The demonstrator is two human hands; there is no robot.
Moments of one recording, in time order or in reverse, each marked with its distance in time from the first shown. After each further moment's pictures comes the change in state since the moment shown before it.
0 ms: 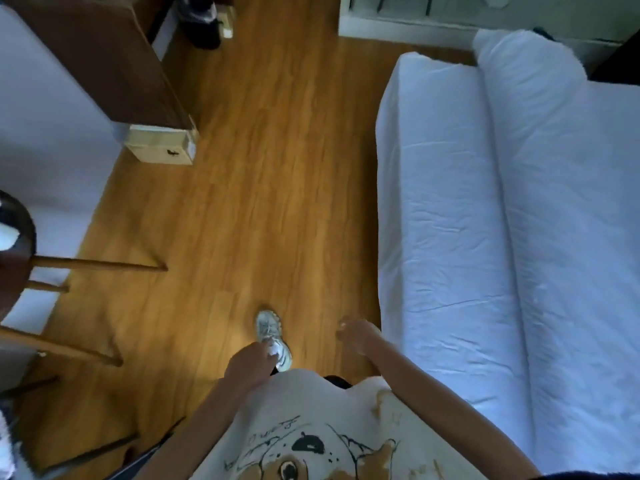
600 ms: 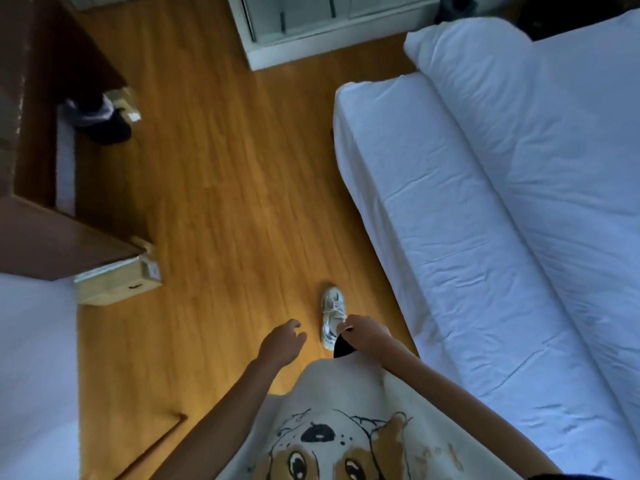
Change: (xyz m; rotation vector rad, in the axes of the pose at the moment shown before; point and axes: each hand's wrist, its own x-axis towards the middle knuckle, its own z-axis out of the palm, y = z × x) left_hand 0.307 0.153 -0.357 0.092 -0.133 0.176; right_hand 0.233 -0.146 -0.279 0.200 0.064 0.094
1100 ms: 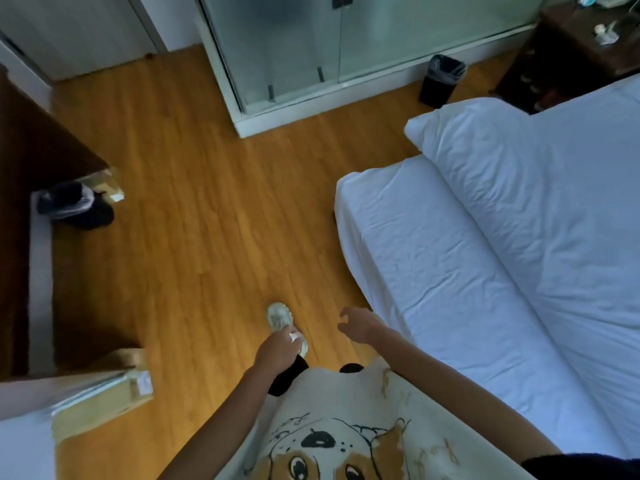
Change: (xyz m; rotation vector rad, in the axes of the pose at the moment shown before) left_hand 0.226 0.146 -0.305 0.010 0.045 0.047; right_hand 0.200 -0.134 -0.342 0.047 0.071 -0.047
